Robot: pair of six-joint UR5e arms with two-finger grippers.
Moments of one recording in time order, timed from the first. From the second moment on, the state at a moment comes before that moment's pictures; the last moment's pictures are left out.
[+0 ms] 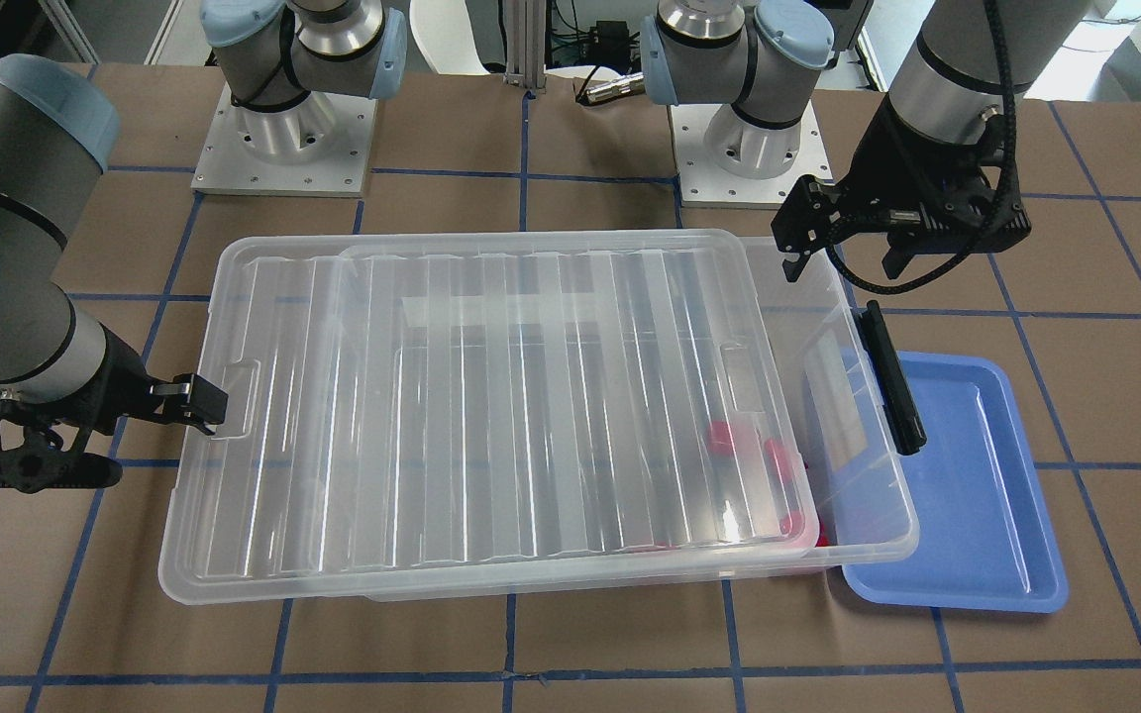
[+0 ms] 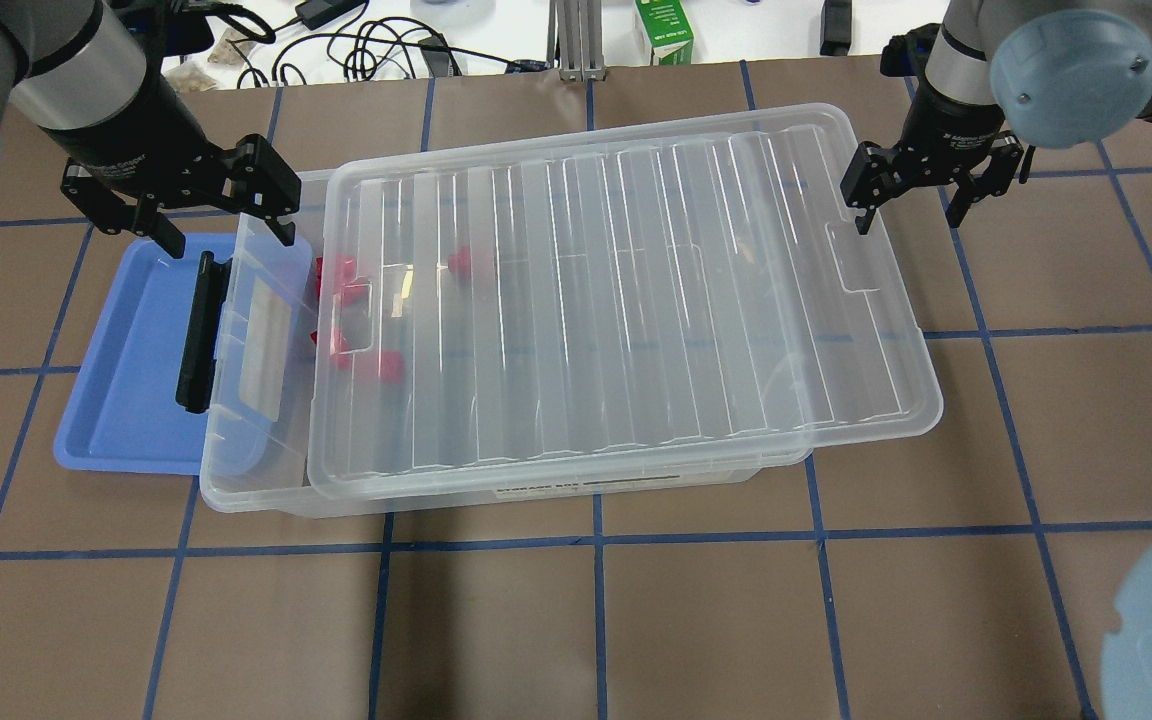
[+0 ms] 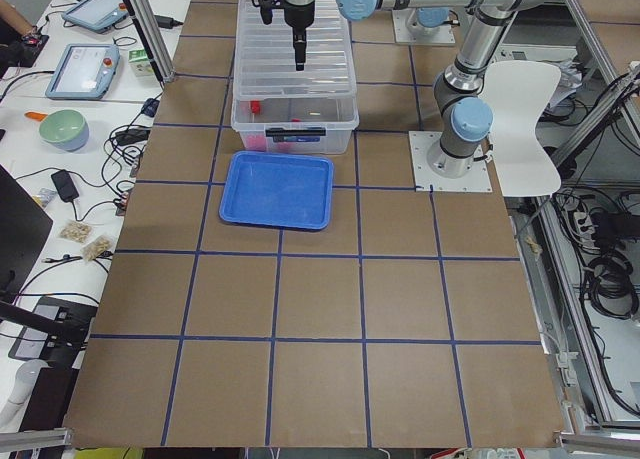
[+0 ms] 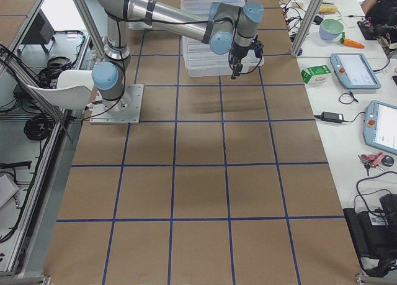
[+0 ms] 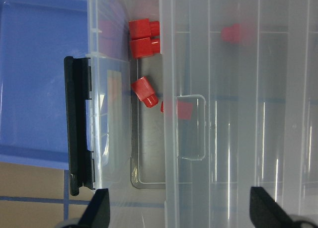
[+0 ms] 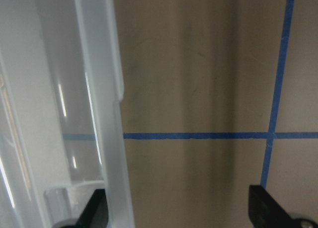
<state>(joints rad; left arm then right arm) -1.48 -1.56 -1.59 -1.54 1.56 0.02 1.42 -1.25 1.52 -1.73 -1.61 -0.15</state>
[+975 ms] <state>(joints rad) -1.49 -1.56 -1.59 -1.54 1.56 0.02 1.31 -1.26 1.52 -1.72 -1.64 -0.28</state>
